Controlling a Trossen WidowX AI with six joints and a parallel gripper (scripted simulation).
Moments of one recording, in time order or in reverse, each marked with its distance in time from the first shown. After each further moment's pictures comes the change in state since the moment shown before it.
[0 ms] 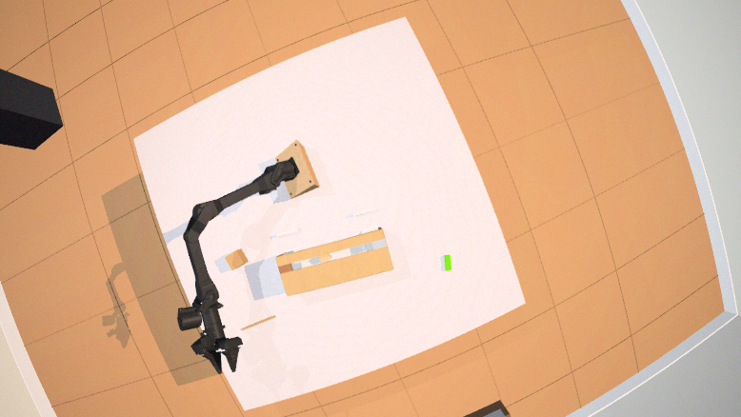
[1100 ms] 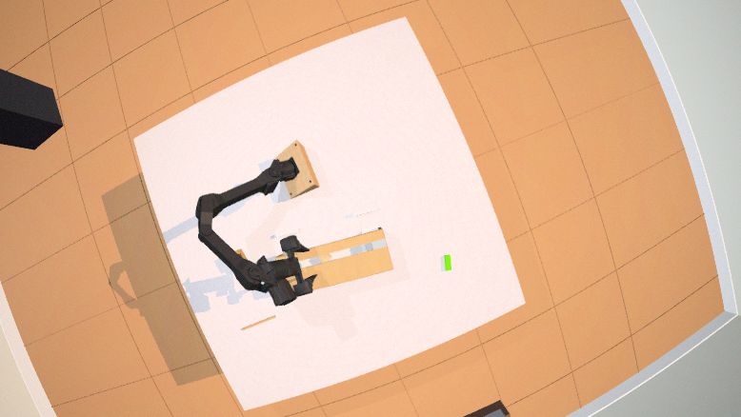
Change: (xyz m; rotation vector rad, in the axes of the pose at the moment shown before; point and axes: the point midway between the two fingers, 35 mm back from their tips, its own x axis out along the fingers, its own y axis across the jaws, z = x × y) arm -0.232 0.231 -0.256 1.218 1.246 -1.308
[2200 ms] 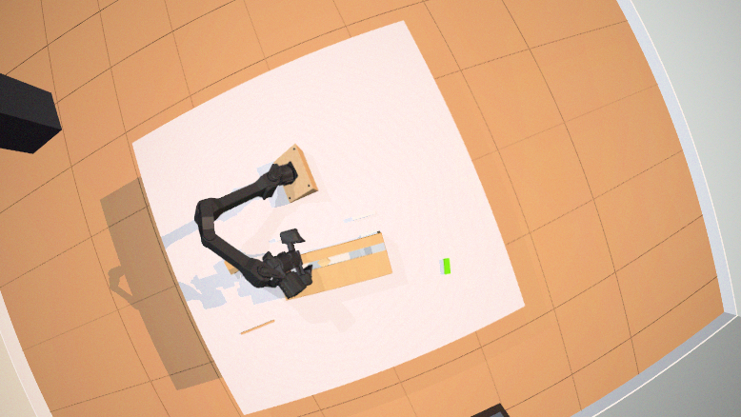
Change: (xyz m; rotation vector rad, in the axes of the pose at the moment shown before) arm 0.032 -0.046 0.017 0.115 -0.159 -0.131
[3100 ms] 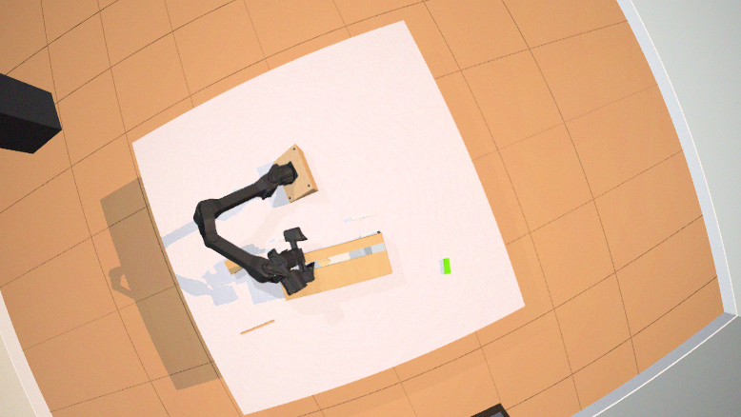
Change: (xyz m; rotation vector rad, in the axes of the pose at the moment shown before) arm 0.039 -0.002 0.013 -0.001 -0.004 0.000
